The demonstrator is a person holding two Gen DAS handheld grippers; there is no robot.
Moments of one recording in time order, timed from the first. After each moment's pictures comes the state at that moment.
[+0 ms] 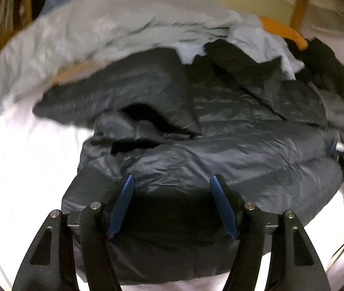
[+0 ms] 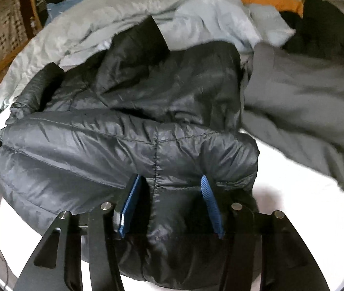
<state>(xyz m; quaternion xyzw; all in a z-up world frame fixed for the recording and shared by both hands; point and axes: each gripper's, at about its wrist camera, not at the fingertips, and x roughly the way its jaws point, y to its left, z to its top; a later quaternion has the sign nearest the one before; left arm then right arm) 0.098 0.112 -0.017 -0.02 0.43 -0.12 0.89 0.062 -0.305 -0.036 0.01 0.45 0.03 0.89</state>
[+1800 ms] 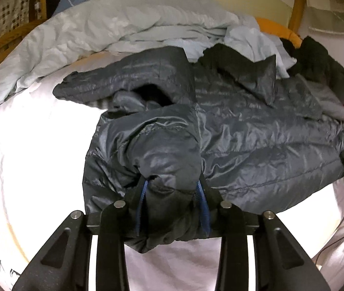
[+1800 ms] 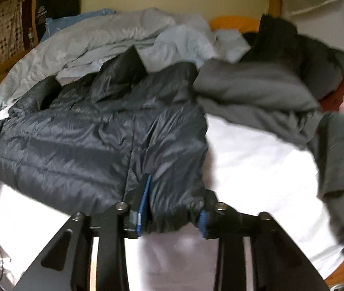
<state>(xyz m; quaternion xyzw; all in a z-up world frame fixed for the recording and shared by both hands) -0.006 0.115 -0.004 -0.02 0.42 -0.10 0.90 -0.076 -0.323 -0.002 -0.02 0.36 -0.04 0.93</state>
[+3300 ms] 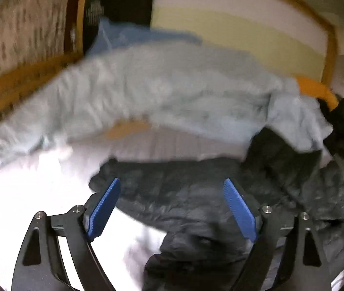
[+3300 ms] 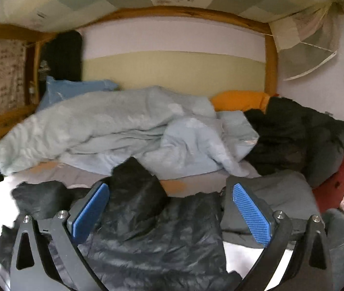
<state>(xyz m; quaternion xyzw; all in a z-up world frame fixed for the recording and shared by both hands) 0.123 0.176 0.066 -0.06 0.32 -0.01 0.94 0.031 -0.244 0.144 -0.01 0.18 -0.05 0.98</state>
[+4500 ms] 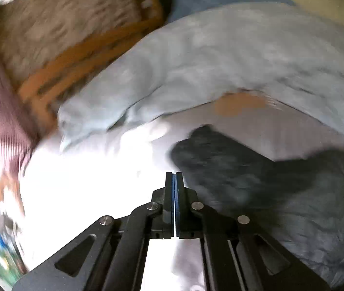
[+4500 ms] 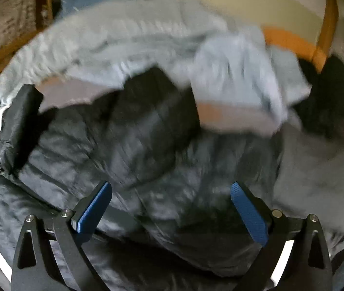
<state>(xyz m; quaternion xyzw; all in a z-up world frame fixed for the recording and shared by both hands) 0.176 0.271 0.035 -0.02 0.40 0.28 0.87 0.137 -0.239 0.029 -0.06 0.44 0.02 0.90</state>
